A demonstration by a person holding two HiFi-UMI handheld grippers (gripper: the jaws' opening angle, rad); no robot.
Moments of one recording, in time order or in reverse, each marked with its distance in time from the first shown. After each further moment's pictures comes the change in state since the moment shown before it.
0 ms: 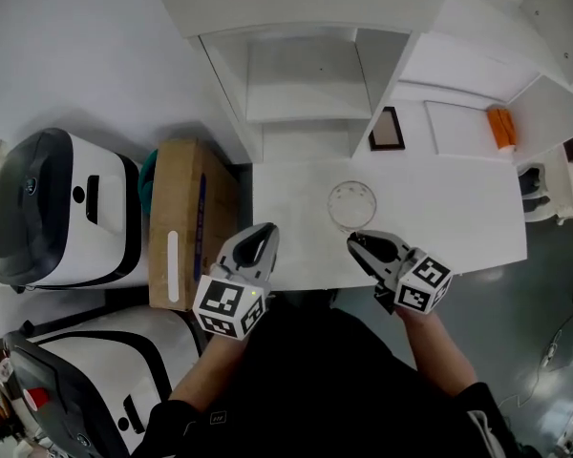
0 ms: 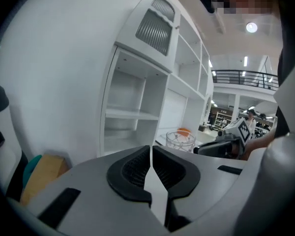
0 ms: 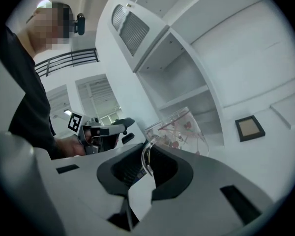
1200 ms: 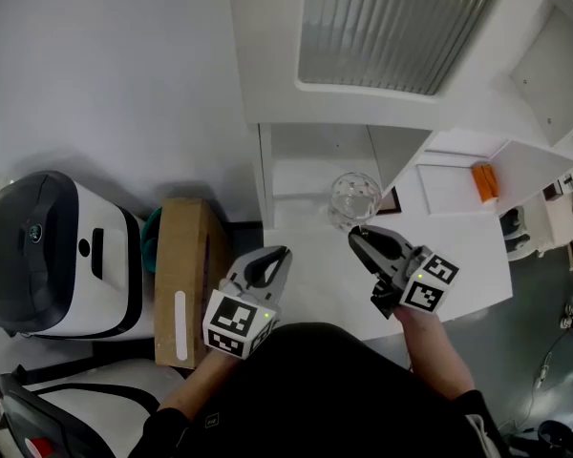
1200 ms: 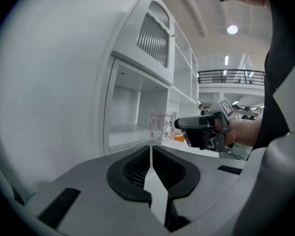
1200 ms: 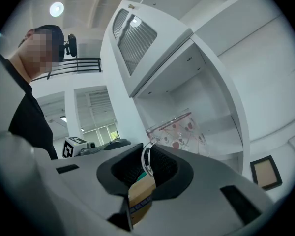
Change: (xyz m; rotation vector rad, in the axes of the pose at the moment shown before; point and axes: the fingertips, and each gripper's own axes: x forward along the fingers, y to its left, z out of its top) left arm 0.019 0.059 0.085 0.146 -0.061 -0.132; right arm 0.083 -0.005 0.162 -0.063 -0.172 -0.015
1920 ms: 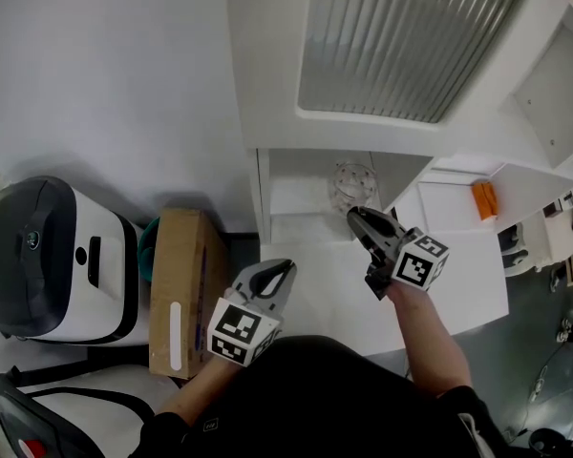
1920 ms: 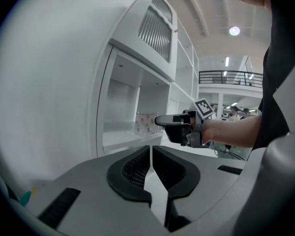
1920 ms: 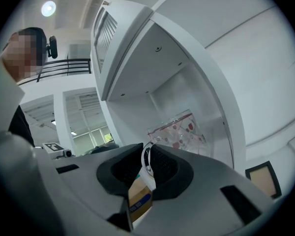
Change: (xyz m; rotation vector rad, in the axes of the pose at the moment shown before) left arm 0.025 0.001 -0.005 -0.025 0.022 -0.027; right arm 0.038 -0.085 0.017 0.043 -0.006 -0.067
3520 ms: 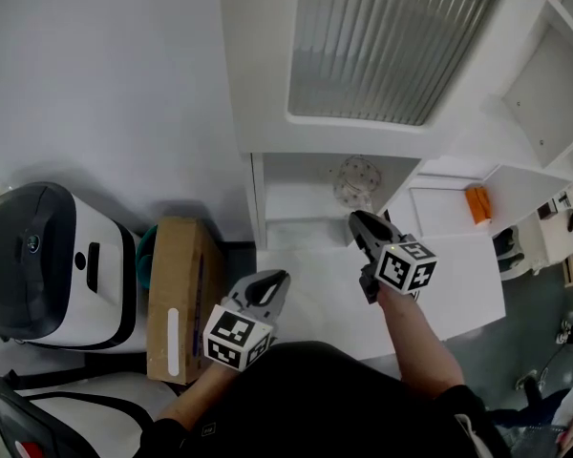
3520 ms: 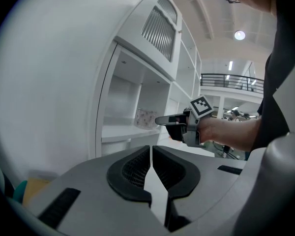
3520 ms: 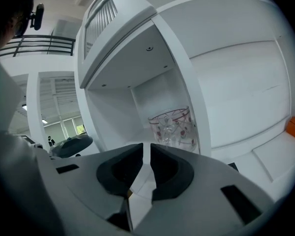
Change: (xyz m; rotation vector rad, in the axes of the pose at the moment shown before) left arm -0.006 -0.009 -0.012 -0.062 0.010 -0.012; right arm -0.014 -0.030 -0.008 -0.053 0.065 -0.322
